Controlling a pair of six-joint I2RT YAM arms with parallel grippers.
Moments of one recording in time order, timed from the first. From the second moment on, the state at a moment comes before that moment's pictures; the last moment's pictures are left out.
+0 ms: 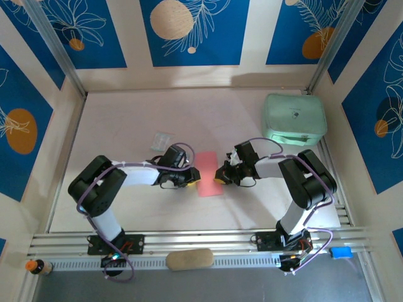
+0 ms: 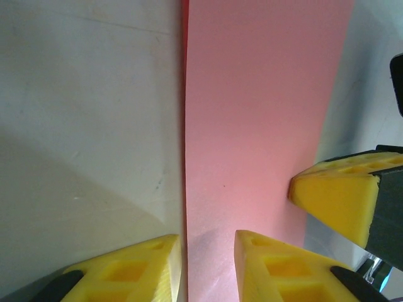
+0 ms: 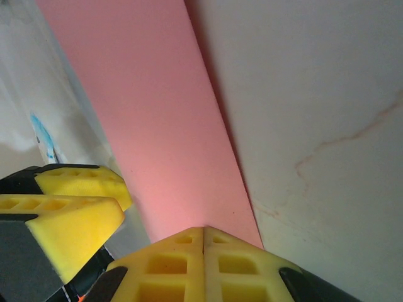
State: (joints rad) left arm -0.69 1.71 0.76 0.02 0.41 -0.99; right arm 0.44 1.70 0.65 0.00 -0.69 0.87
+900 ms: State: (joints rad) left arm -0.69 1.74 0.76 0.09 0.44 -1.00; right arm 0.44 1.70 0.65 0.00 -0.69 0.87
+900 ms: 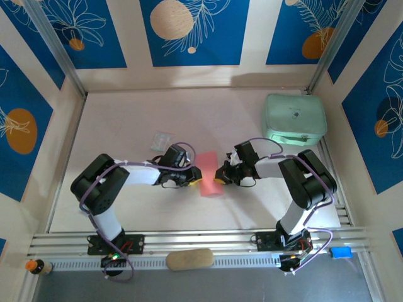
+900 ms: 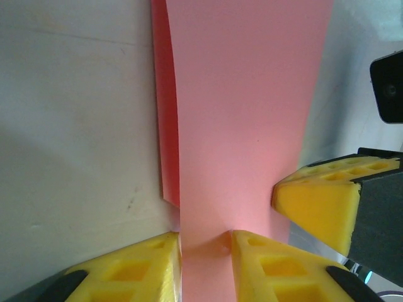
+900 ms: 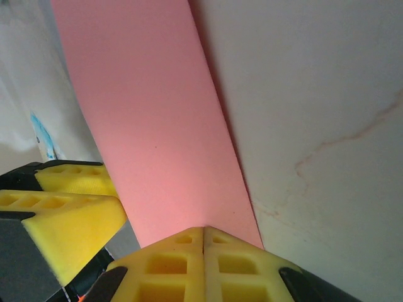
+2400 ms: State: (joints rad) left arm -0.68 1.65 0.72 0.13 0.45 -1.05; right arm 0.85 1.11 0.41 0.08 -0.29 0.39
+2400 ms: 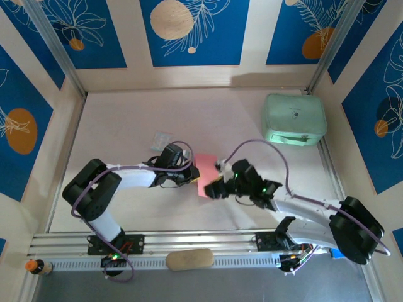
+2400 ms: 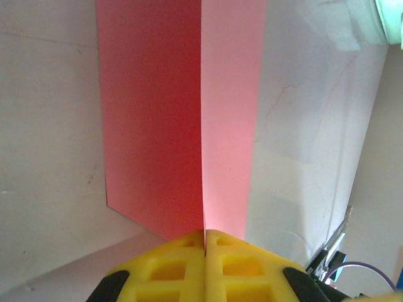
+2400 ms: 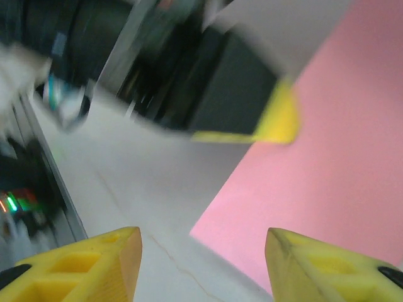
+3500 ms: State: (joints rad) left arm -0.68 1.65 0.71 0.13 0.46 -1.07; right arm 1.23 1.44 0.42 0.32 0.44 -0.14
